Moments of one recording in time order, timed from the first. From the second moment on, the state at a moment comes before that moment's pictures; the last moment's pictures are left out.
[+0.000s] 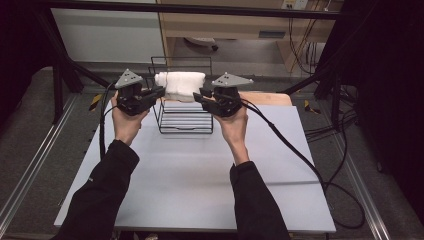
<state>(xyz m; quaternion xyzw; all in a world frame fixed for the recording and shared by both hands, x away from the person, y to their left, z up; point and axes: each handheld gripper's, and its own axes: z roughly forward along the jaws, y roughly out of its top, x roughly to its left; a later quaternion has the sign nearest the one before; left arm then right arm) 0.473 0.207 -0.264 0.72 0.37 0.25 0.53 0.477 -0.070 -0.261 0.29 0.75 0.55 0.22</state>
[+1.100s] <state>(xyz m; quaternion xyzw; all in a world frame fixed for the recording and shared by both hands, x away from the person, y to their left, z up) 0.411 0.245 -0.344 0.77 0.36 0.22 0.48 0.429 -0.168 -0.336 0.34 0.77 0.53 0.14</state>
